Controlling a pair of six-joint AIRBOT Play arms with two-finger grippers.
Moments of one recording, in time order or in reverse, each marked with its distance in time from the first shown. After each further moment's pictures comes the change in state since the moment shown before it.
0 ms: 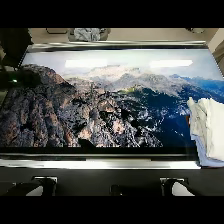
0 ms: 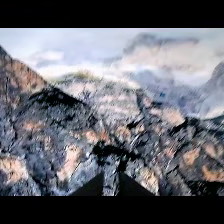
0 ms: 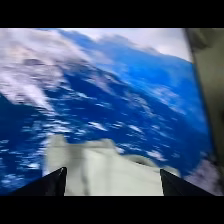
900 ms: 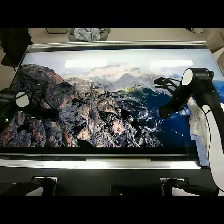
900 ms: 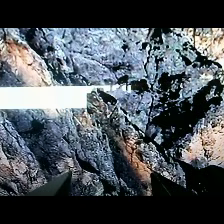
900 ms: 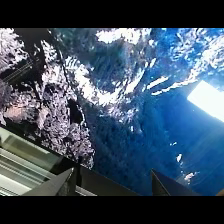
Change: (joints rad) left arm -0.083 -0.057 -0.269 0.143 -0.247 -0.068; right arm 0.478 -0.180 -0.217 -0.023 0.412 0.023
